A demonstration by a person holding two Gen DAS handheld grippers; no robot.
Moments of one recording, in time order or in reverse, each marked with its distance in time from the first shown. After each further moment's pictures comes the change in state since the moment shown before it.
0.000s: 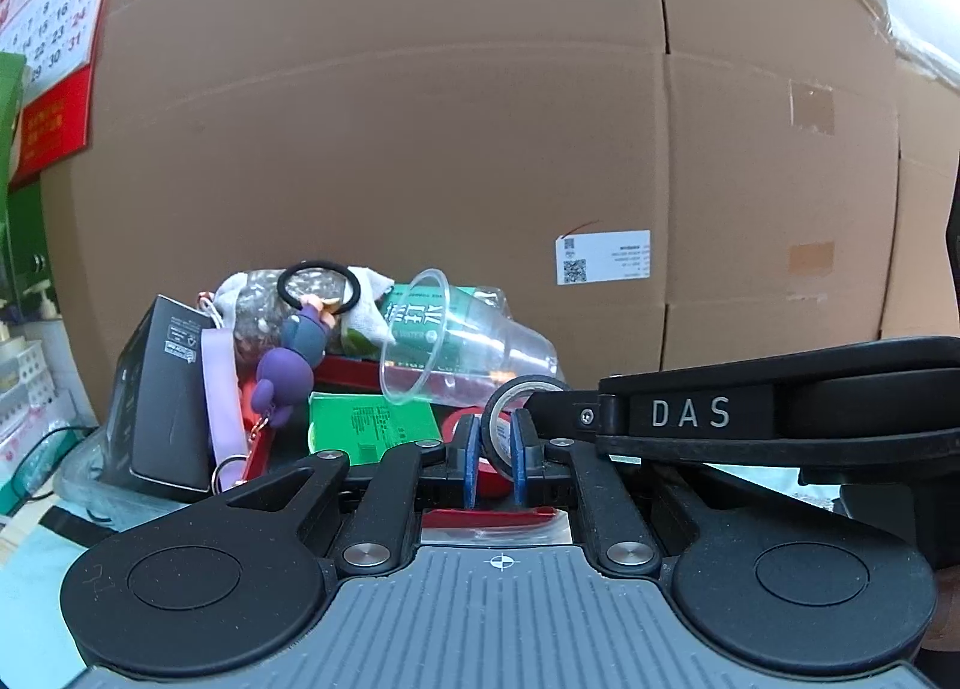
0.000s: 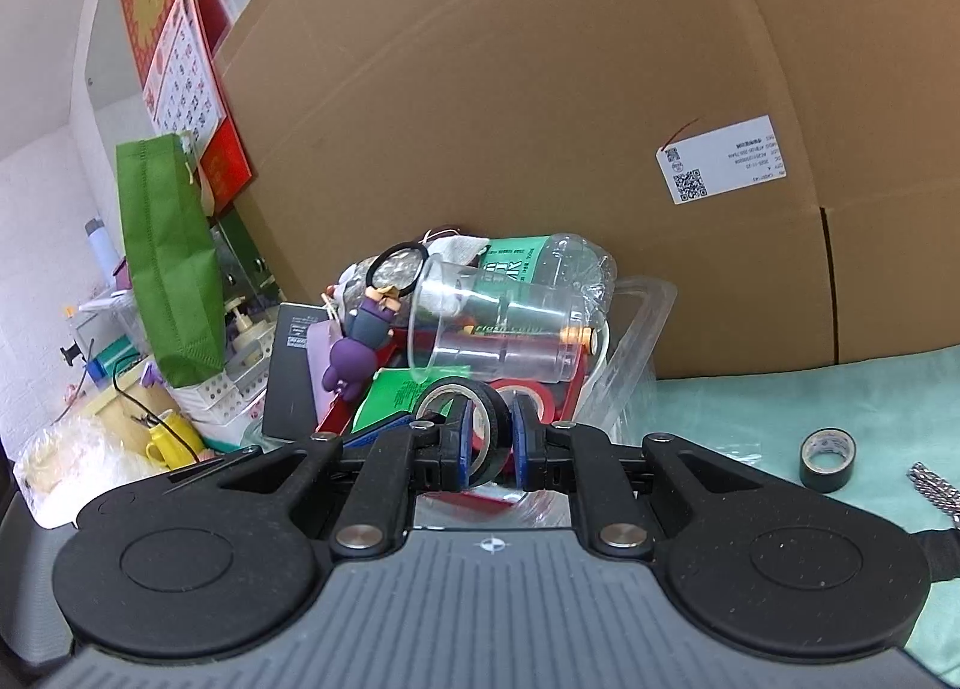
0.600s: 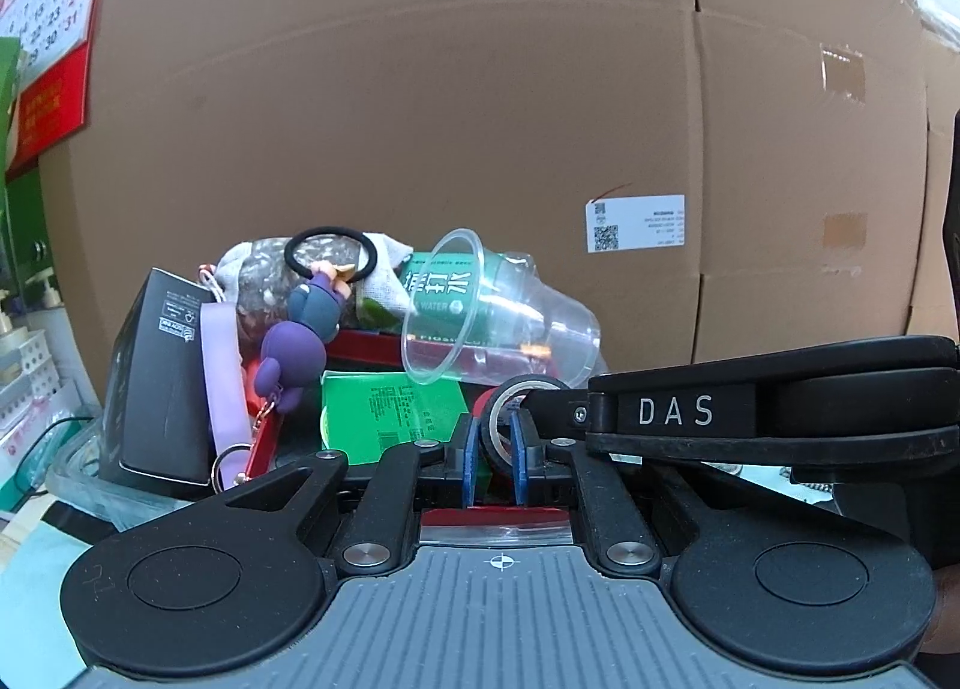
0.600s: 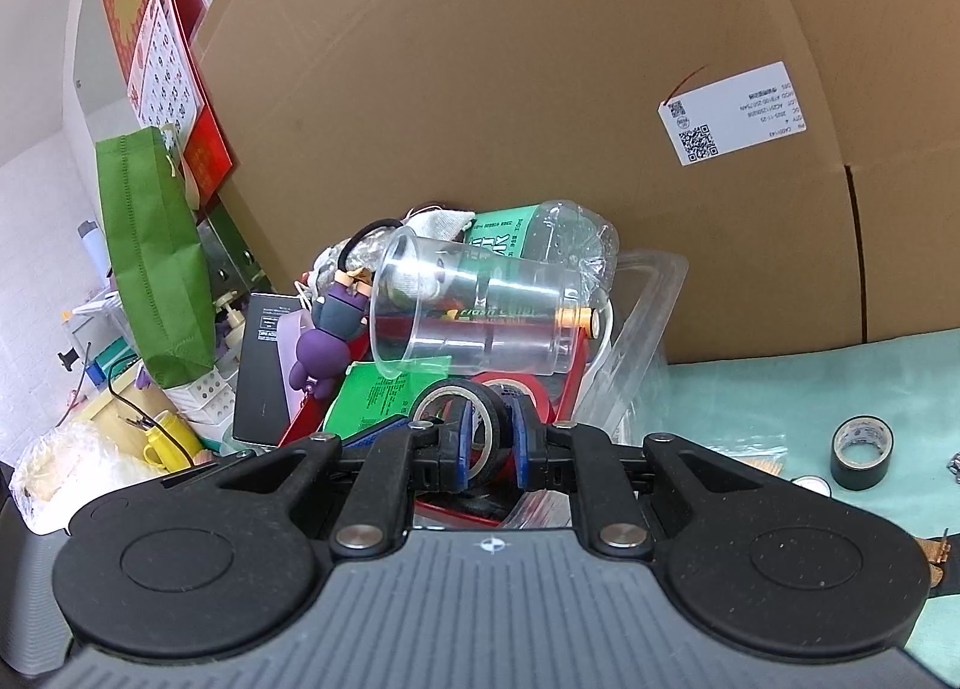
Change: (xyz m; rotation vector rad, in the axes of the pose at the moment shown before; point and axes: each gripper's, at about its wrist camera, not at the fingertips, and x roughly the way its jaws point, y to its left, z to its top) left arm 0.026 0.011 -0.005 0.013 0.044 0.029; right arm 0.030 -0.009 -0.004 0.032 0.028 0.012
